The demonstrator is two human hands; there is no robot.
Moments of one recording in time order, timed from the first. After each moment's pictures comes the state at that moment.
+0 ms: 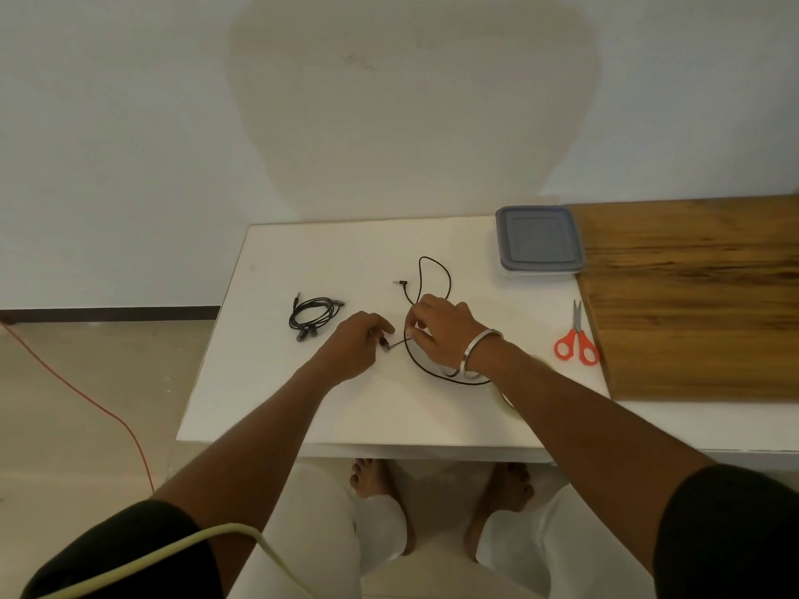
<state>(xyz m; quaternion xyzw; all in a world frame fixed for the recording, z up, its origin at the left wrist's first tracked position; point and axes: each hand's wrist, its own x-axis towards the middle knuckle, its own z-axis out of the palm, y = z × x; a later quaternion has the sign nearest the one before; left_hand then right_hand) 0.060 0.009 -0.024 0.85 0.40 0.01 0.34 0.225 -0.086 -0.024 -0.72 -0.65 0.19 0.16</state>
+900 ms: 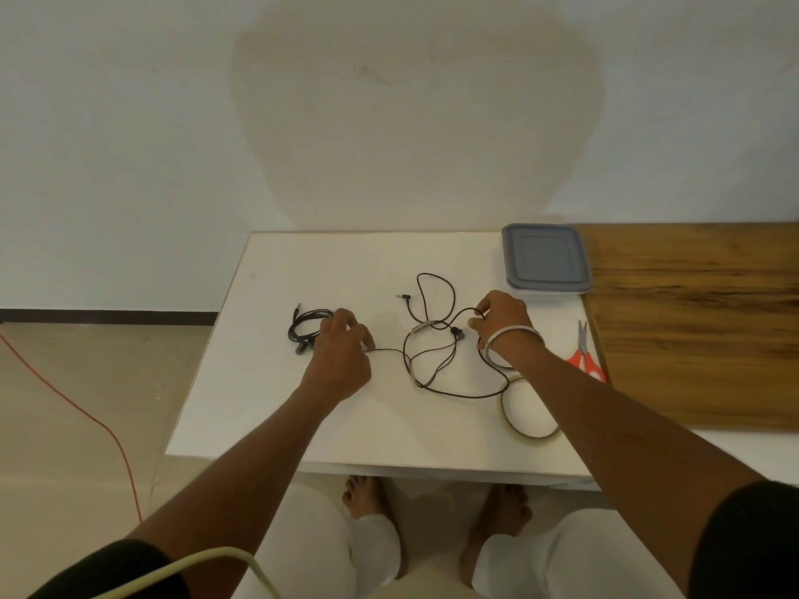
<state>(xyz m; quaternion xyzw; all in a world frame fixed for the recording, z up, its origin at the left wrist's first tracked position) 0.049 0.010 -0.031 0.88 0.43 0.09 0.20 0.280 -0.081 -0.019 -0.87 -0.32 0.27 0.25</state>
